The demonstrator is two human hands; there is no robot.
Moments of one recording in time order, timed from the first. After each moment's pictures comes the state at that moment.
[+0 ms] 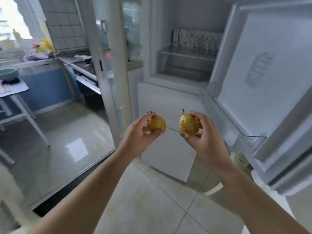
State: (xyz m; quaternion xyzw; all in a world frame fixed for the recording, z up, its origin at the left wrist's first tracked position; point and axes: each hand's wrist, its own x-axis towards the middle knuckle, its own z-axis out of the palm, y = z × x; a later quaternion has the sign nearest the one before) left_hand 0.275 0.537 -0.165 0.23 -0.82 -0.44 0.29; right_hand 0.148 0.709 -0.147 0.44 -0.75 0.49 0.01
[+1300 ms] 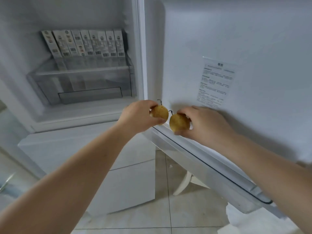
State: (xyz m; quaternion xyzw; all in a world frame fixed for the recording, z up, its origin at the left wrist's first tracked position) left_hand -0.085 0.462 -0.099 -0.10 -0.96 -0.24 0.07; right_hand -0.053 0.664 -0.086 0.19 -0.97 0.13 0.10
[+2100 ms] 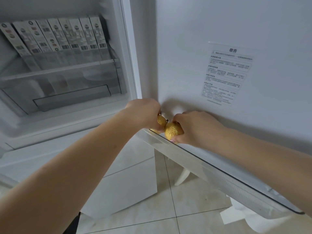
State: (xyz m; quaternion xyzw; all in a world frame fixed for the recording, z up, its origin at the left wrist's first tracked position) left_hand -0.138 0.480 -0.099 -0.21 -0.98 0.06 -0.04; right_hand -0.084 0.636 -0.109 0.18 -0.98 0.02 0.01
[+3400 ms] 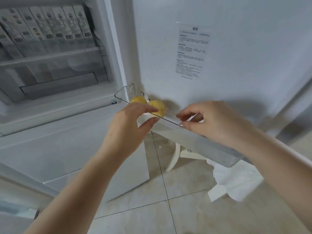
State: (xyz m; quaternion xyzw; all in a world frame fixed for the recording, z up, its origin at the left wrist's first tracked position) left_hand 0.003 0.477 -0.124 -0.20 -0.89 -0.37 0.16; right_hand 0.032 0.686 -0.083 0.09 -0.95 0.31 -0.01
